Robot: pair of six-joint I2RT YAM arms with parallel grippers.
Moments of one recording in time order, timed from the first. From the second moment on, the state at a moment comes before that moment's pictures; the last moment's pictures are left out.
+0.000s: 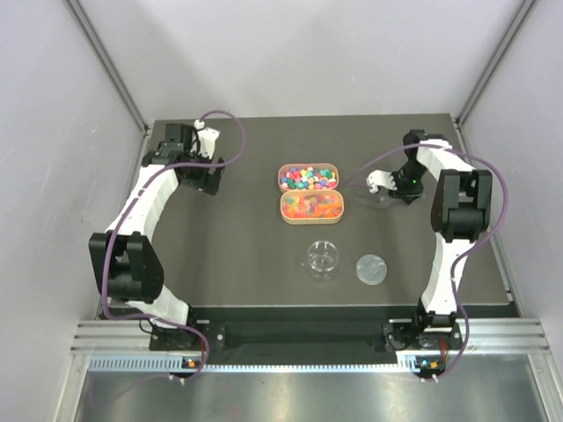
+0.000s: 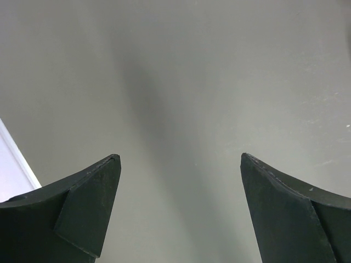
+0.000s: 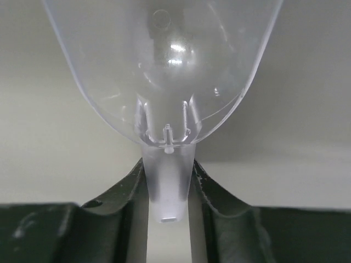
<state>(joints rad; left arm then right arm) -0.07 1.58 1.38 -0.73 0.09 0.30 -0.01 2.14 1.67 -1.10 -0.13 -1.74</state>
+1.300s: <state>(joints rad) -0.36 1.89 1.86 -0.29 0.85 -0.51 0.28 1.75 1.89 -1.12 -0.18 -1.21</state>
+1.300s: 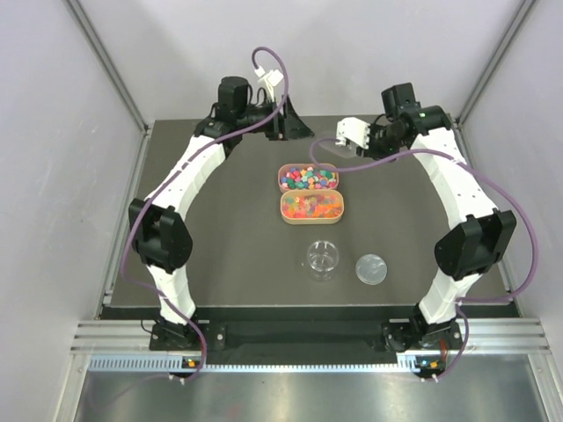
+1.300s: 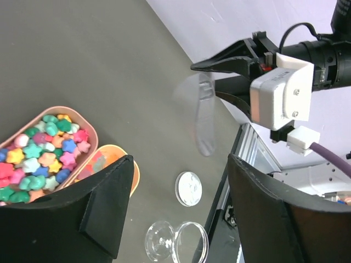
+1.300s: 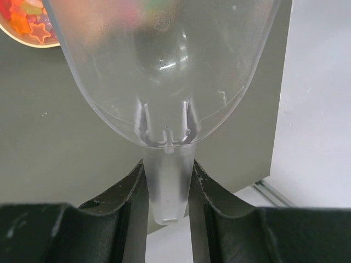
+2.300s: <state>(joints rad) -0.43 1.98 1.87 -0.28 0.88 -0.47 0.36 1.60 1.84 -1.11 -0.15 -1.21</state>
